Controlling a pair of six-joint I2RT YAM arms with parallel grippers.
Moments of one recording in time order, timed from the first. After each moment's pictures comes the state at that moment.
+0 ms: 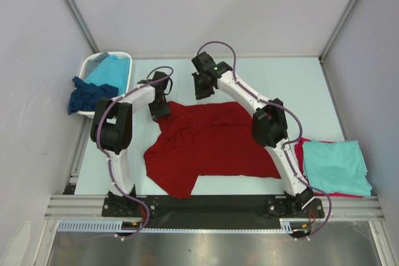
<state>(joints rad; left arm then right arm) -0.26 1.99 1.39 -0.70 -0.19 -0.58 0.66 2.40 2.34 -0.89 -0.01 0.45</state>
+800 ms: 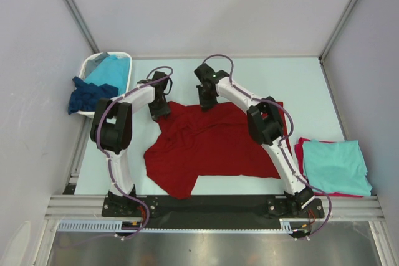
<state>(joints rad) -0.25 1.99 1.39 -0.70 -0.18 -0.58 0.63 2.49 2.23 -0.88 -0.02 0.45</state>
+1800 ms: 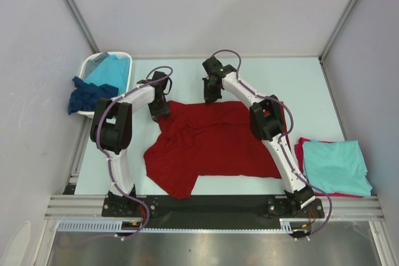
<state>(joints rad) -0.25 1.98 1.39 -0.70 -0.18 -0.58 0.55 2.57 2.36 -0.89 -0.08 0.48</state>
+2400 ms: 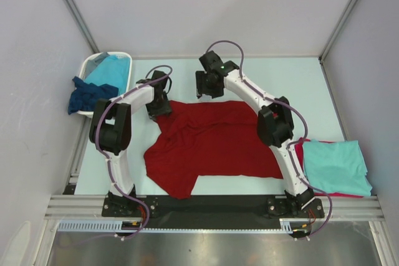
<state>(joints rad) -0.25 1.97 1.39 -0.70 -0.18 -0.58 0.60 2.37 2.22 -0.86 0.02 0.47</state>
